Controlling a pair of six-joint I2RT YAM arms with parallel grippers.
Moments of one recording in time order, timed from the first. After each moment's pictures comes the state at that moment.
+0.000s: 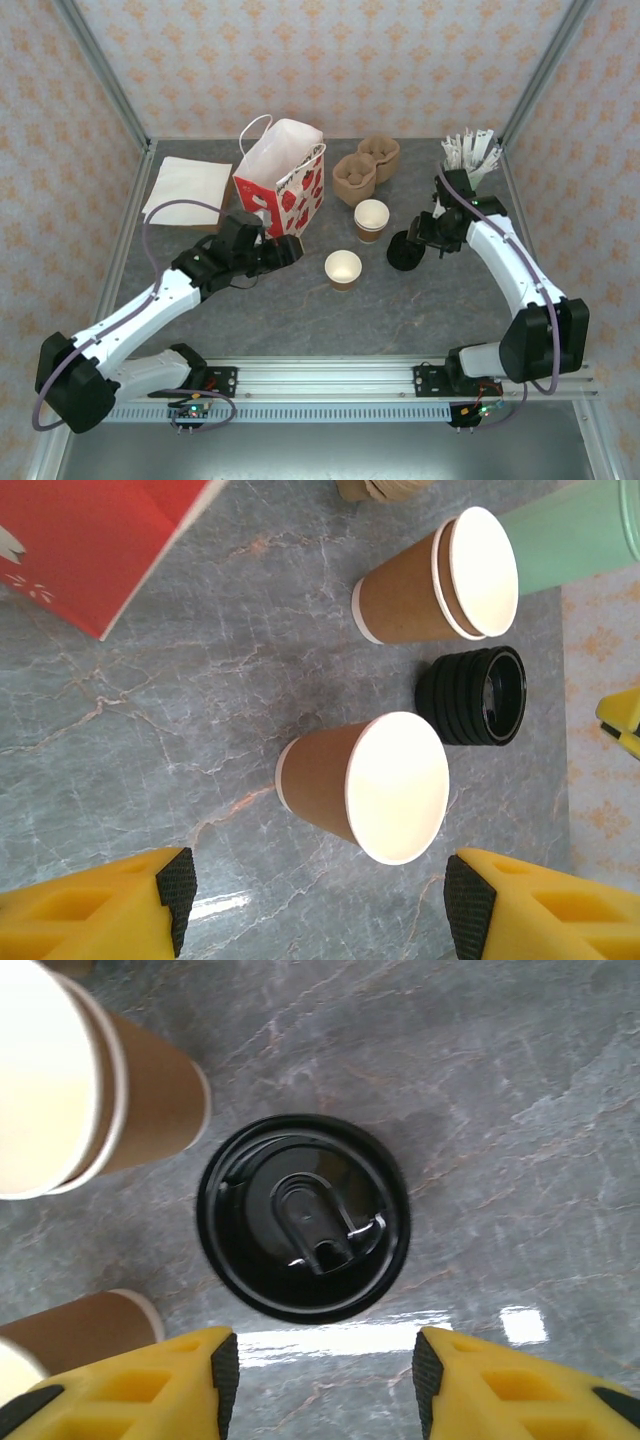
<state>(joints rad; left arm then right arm) -0.58 1.10 0.84 -0.48 0.15 -0.89 0.15 1.36 1.15 -0.99 -0.11 0.41</state>
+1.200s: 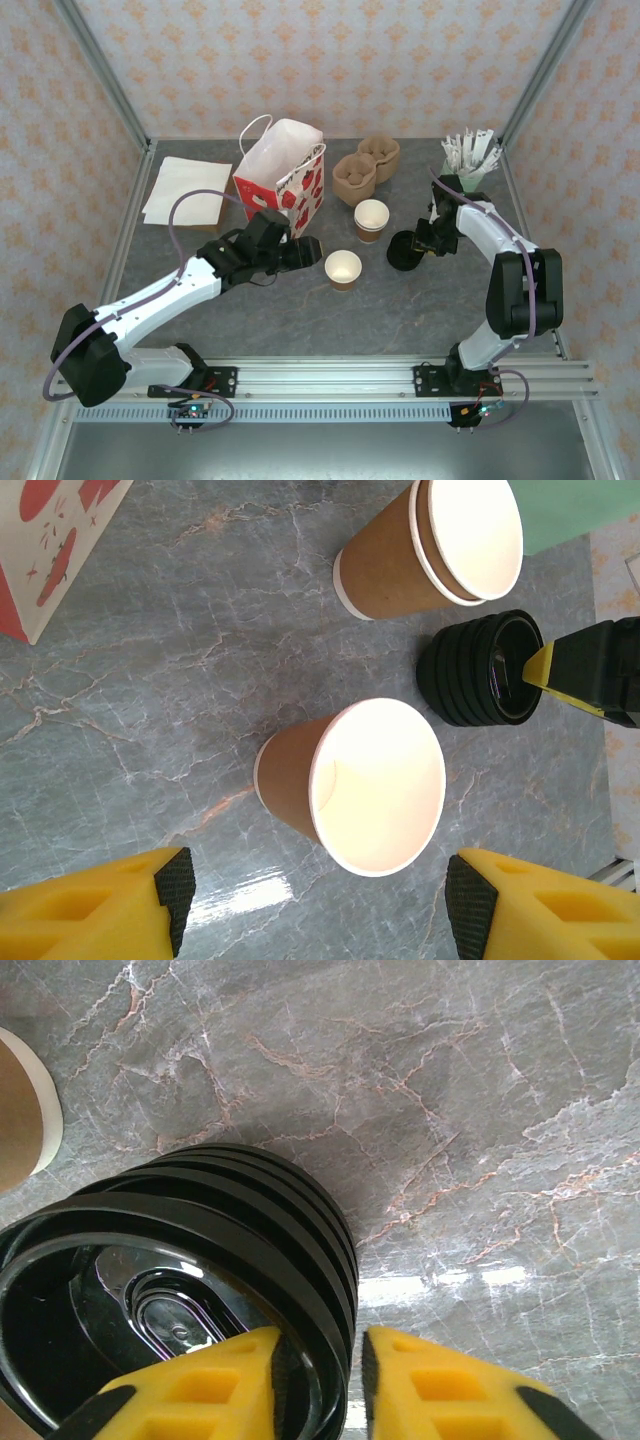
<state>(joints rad) -0.68 1.25 0.94 -0.49 0.08 -0.87 0.08 1.61 1.12 -0.89 -0.15 0.34</state>
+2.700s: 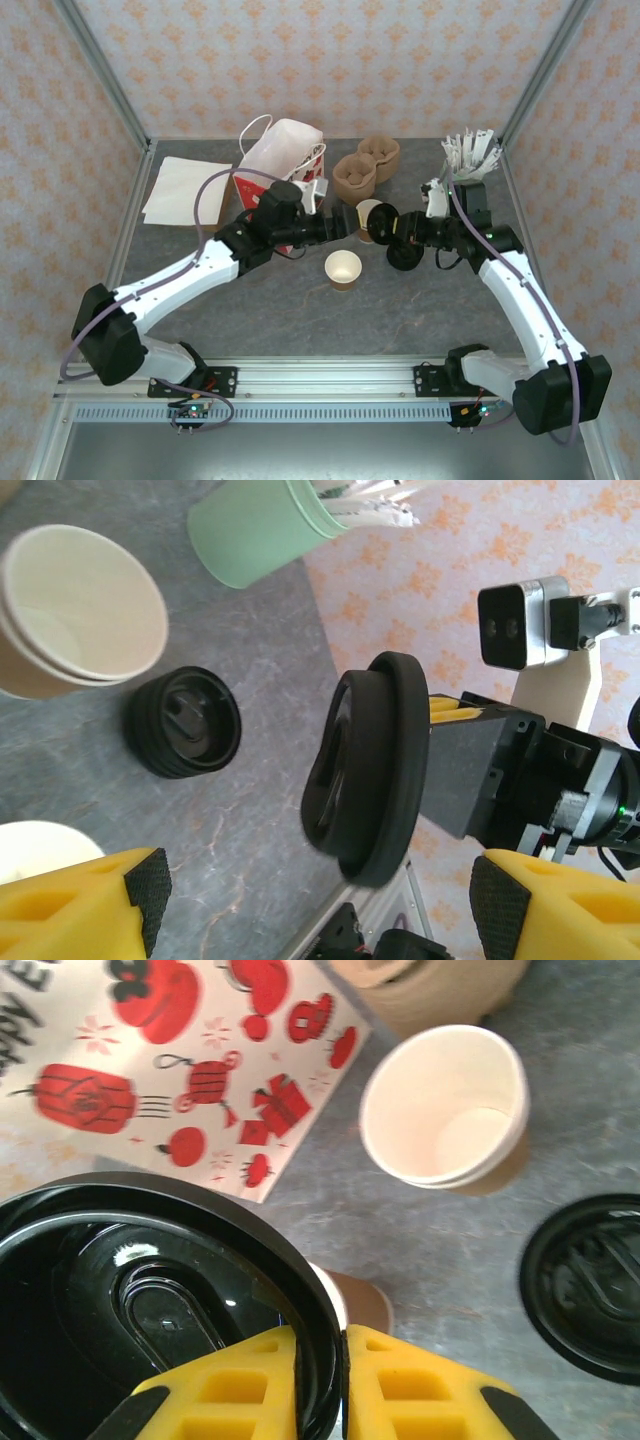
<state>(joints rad) -0.71 1.41 1.13 -0.13 0.35 -0.94 0.21 1.09 1.01 -0.68 -0.52 0.38</state>
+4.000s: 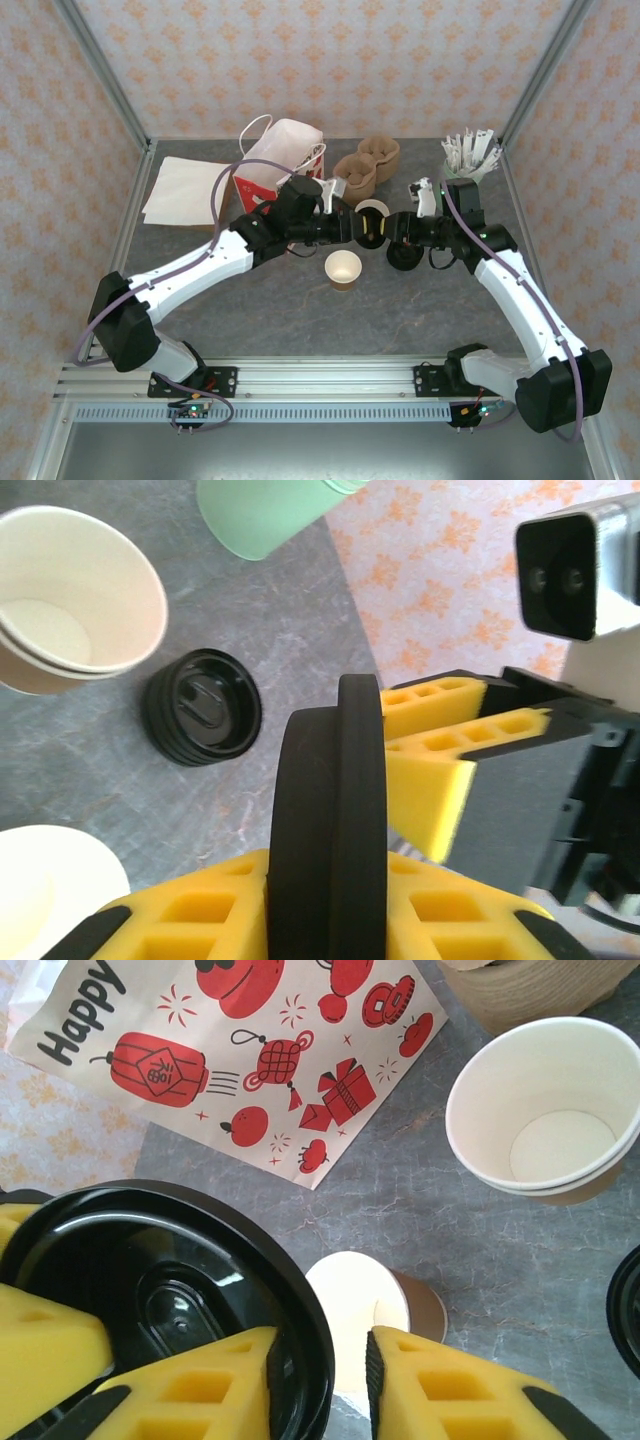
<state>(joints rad) -0.75 1.49 1.26 -0.30 0.31 -0.82 0.26 1.10 1.01 -0.64 -0.58 0.39</state>
